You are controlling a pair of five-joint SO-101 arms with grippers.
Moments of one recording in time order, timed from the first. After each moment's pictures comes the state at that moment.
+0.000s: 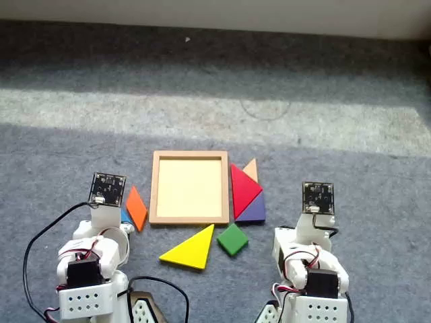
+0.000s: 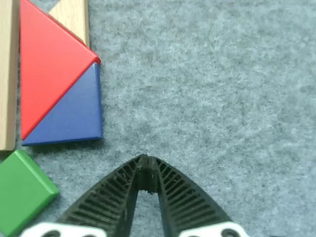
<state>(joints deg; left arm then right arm) -14.5 -100.2 96.0 72.3 -8.5 -2.0 -104.5 95.8 71.3 3.9</state>
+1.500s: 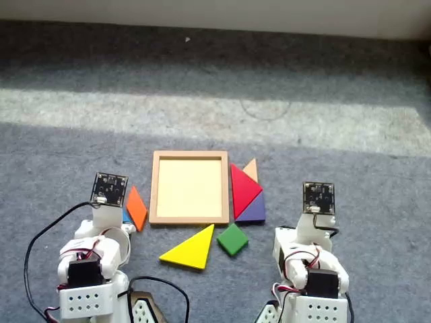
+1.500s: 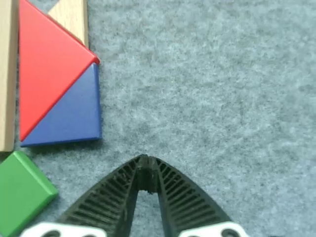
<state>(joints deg) -13.4 -100.2 96.0 72.3 -8.5 -1.8 -104.5 95.8 71.3 3.7</state>
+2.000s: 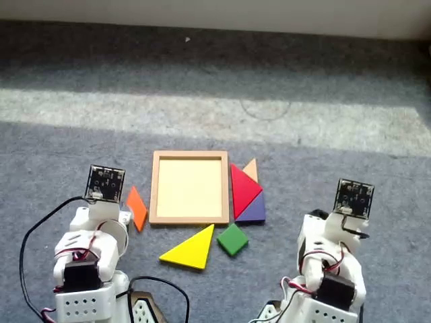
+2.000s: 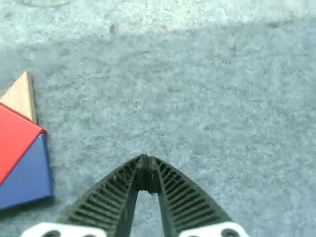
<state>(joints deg) -12.9 -100.2 89.4 68.2 -8.5 12.8 -104.6 87.0 66.9 9.2</state>
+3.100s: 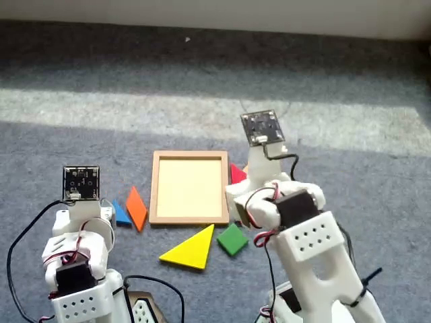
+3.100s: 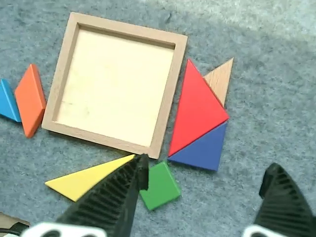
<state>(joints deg) -23.3 -100.2 89.4 65.1 -8.5 -31.6 -43.8 39.4 73.8 -8.2</state>
